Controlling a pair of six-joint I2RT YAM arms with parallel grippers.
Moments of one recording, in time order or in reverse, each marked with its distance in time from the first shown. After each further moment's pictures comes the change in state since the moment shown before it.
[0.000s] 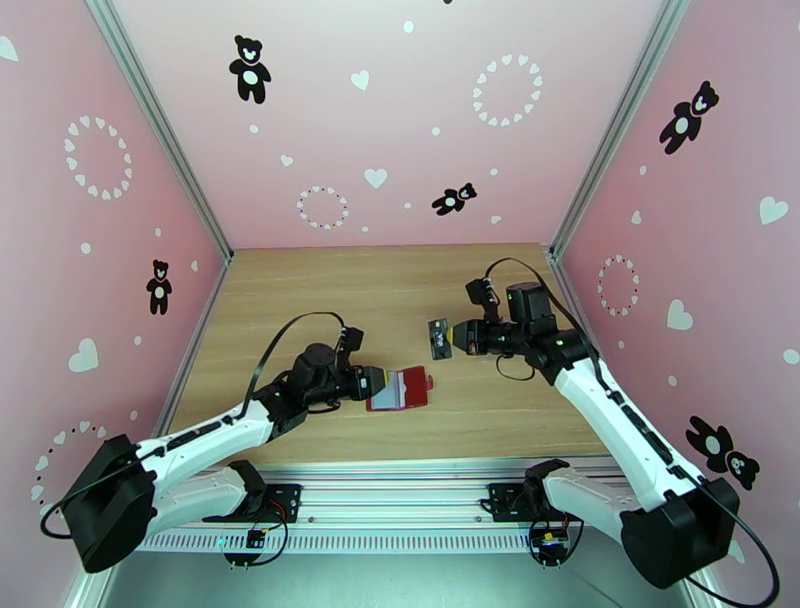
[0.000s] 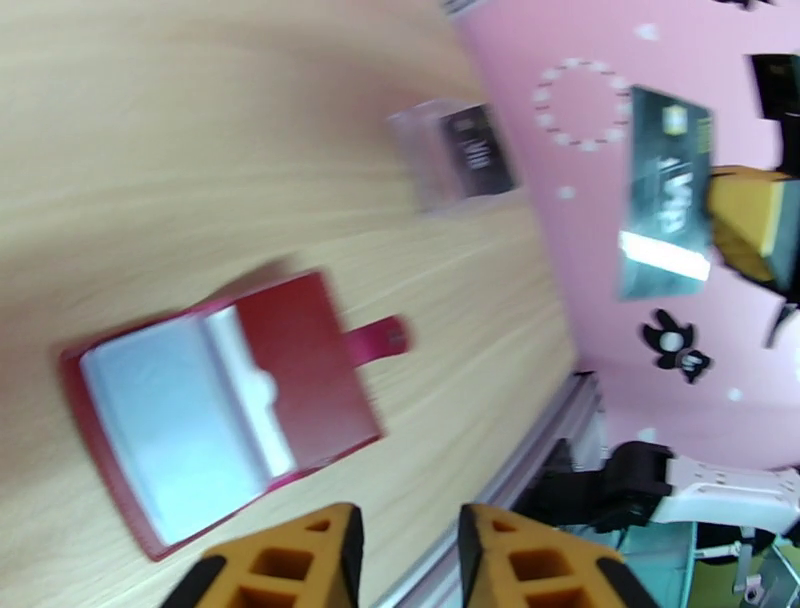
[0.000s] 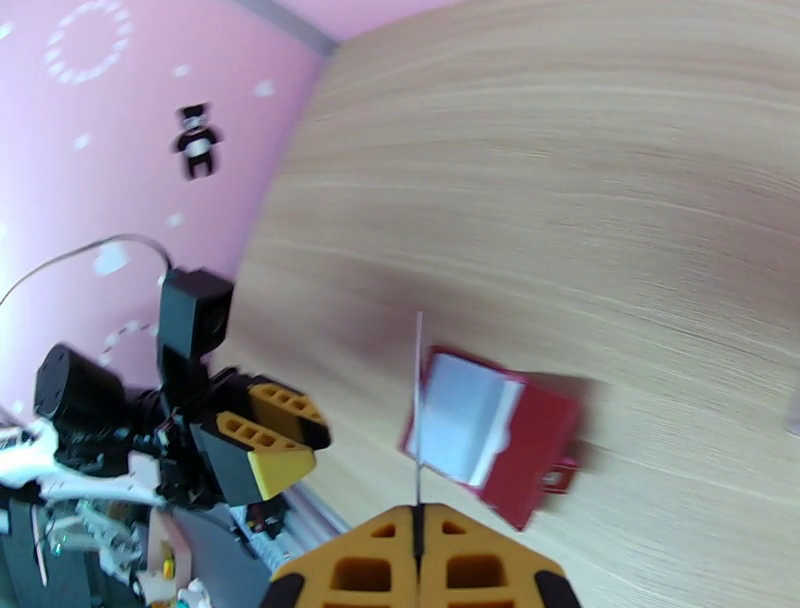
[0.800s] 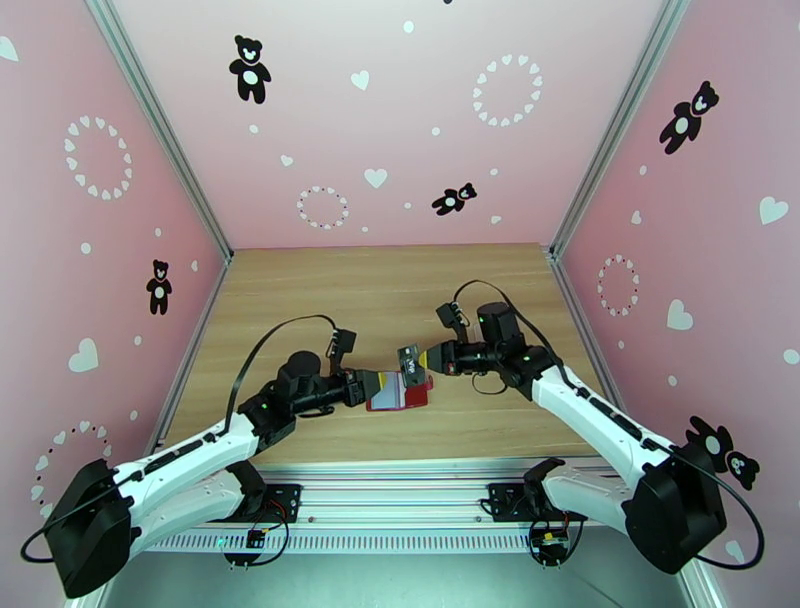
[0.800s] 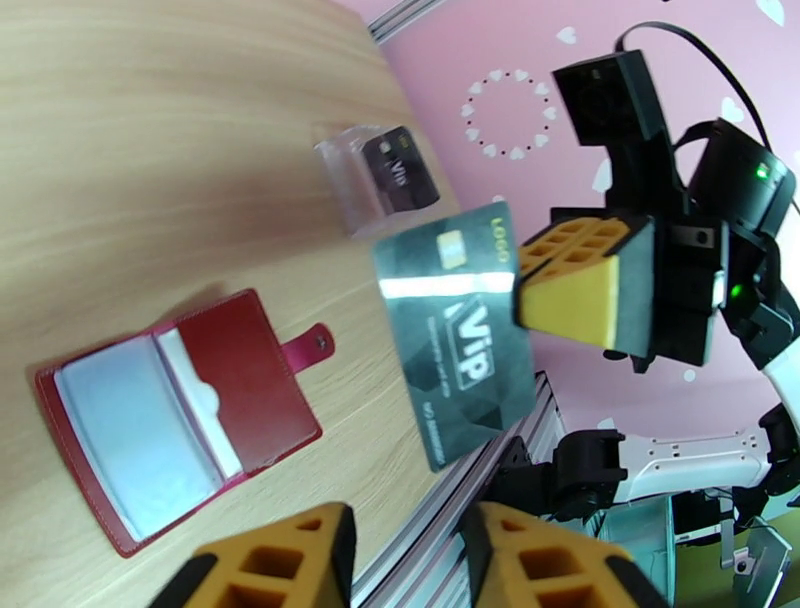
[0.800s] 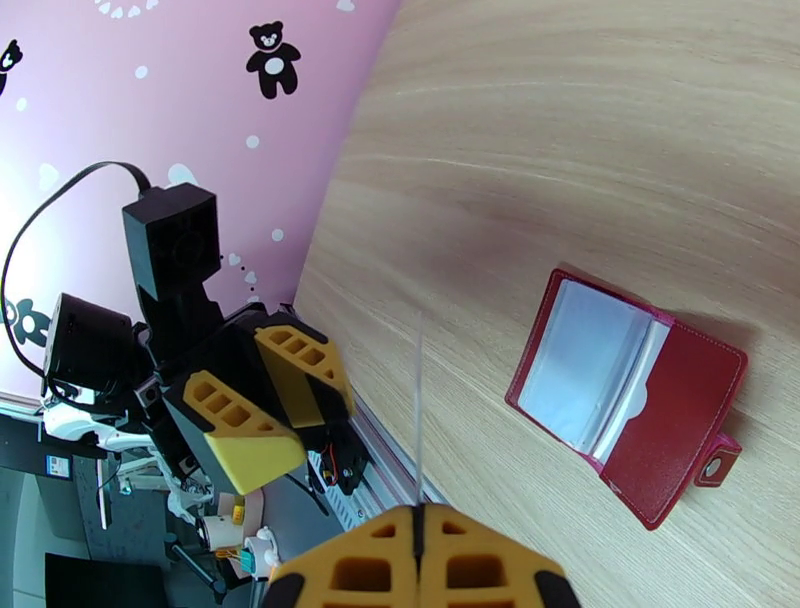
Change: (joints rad) left arm 0.000 -0.085 -0.071 0.018 0.005 -0.006; right arm 0.127 0.072 -0.194 0.284 -0.105 0.183
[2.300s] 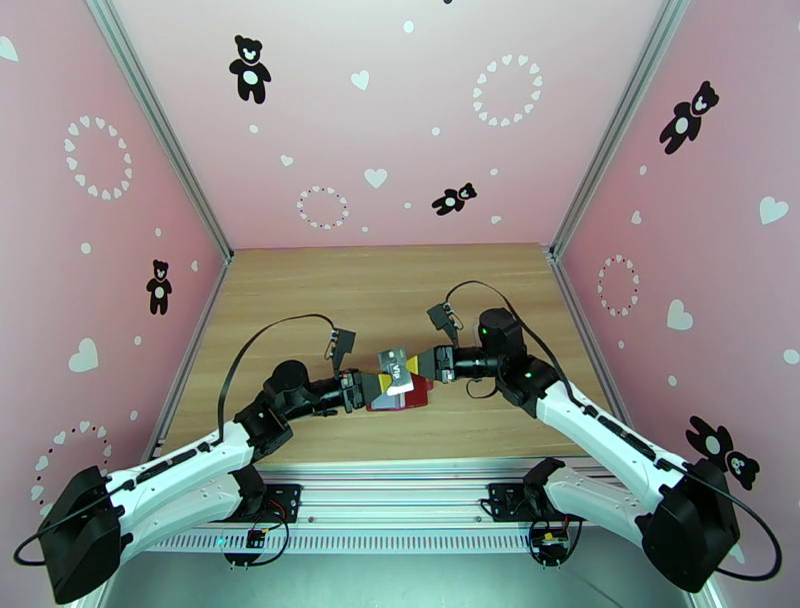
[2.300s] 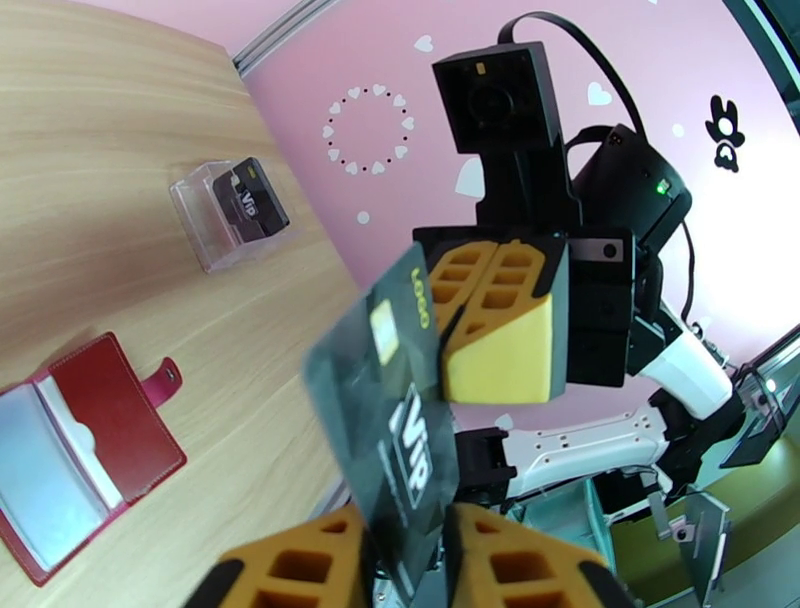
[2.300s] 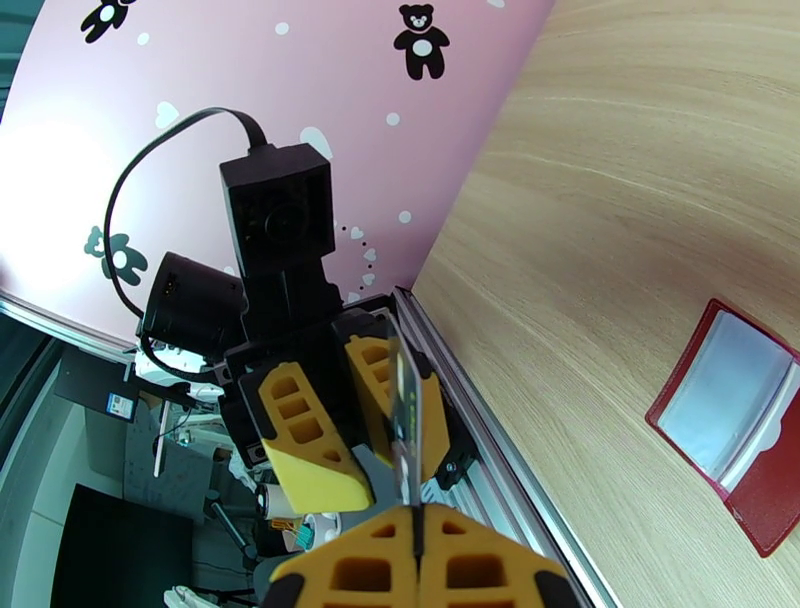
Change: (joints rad) left arm -0.053 -0.073 -0.042 0.244 0.082 -0.100; right arm 0.099 -0.092 -0.057 0.240 -0.117 0.158
